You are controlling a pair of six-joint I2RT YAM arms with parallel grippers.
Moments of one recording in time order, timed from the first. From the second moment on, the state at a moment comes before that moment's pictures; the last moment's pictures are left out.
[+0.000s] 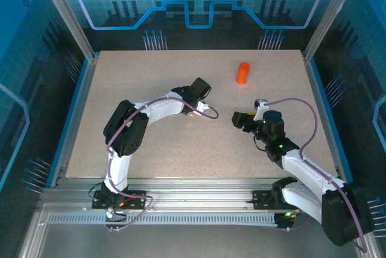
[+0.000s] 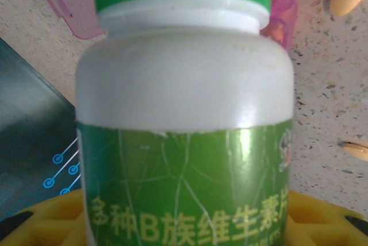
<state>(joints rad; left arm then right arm) -0.64 2.03 1.48 -0.55 -0.62 1.40 0.32 0.98 0.37 0.22 -0.14 0.50</state>
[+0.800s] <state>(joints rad) -0.59 1.97 1.45 -0.58 -0.60 1.29 0.32 1.02 0.36 0.24 -0.18 0.51</state>
